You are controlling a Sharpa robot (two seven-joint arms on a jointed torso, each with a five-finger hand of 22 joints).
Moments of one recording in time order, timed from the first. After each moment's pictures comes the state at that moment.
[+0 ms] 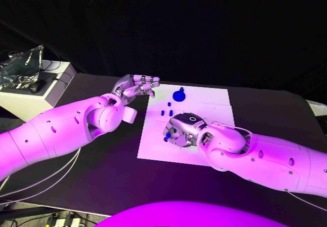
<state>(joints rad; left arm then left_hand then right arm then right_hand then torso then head) 0.99 -0.81 0.20 1.41 -0.24 -0.20 0.33 1.48 0.02 -0.06 -0.03 0.27 1.04 0.14 0.07 0.06 1.11 0.11 0.16 0.07 1.04 0.03 0.94 0.39 0.13 1.06 0.04 0.37 1.19 1.08 -0.60 -0.12 1.60 -1.69 -0.33 -0.20 1.33 -0.05 0.38 -0.14 0.25 1.15 0.14 0.07 0.07 1.21 0.08 0.07 0.06 1.41 -0.02 1.06 0.52 0.13 1.34 -0.04 0.36 1.31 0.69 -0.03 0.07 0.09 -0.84</state>
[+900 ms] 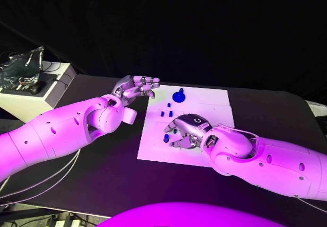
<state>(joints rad) 0.99 -0.81 0.20 1.41 -0.24 -0.20 0.33 1.48 0.02 -0.05 -0.03 0.27 1.04 0.14 0.07 0.06 1.11 0.11 0.17 0.07 1.04 0.03 0.94 0.39 0.13 1.06 0.04 0.36 1.20 1.08 -0.66 -0.12 1.67 -1.69 -0.39 -0.23 1.41 -0.15 0.05 0.05 0.26 1.00 0.13 0.07 0.07 0.99 0.12 0.07 0.06 1.41 0.00 1.03 0.49 0.16 1.38 -0.01 0.21 1.30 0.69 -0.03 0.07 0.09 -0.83</state>
